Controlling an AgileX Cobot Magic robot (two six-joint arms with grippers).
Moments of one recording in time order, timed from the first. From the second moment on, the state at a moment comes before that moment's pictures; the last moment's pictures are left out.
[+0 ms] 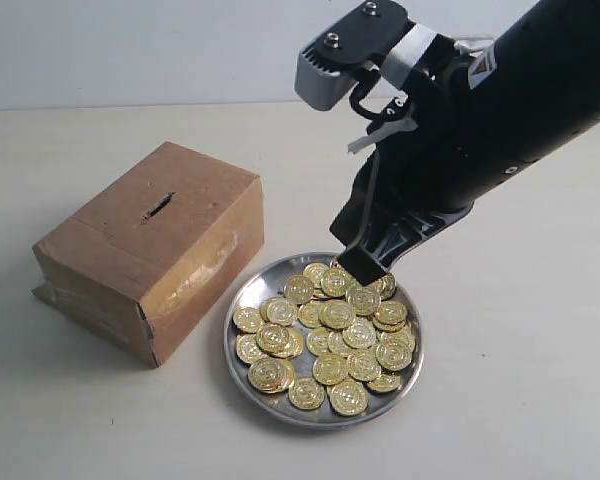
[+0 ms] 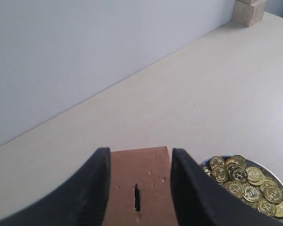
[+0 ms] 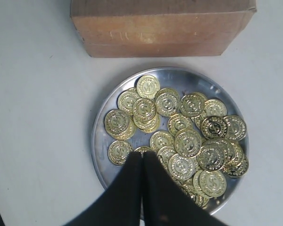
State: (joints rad) left arm -0.41 1.01 -1.15 -0.25 0.73 0.39; right arm 0.52 1.41 -1.04 0.36 0.82 -0.55
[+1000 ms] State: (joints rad) left arm -0.05 0.36 -1.15 -0.25 0.73 0.39; right arm 0.08 0.40 -1.04 0.46 0.81 -0.55
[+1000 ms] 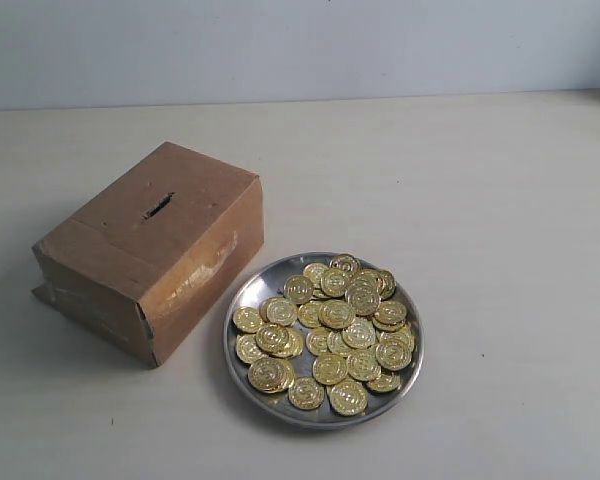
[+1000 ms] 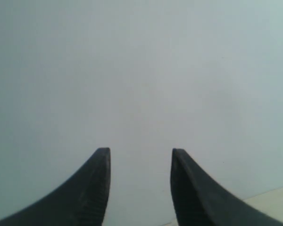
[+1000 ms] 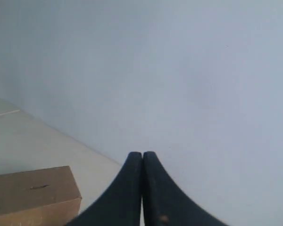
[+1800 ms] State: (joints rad) left arm 0.00 0.05 -1.16 -0.25 0.73 0.39; right arm -0.06 0.03 -1.04 0.47 0.82 -0.55
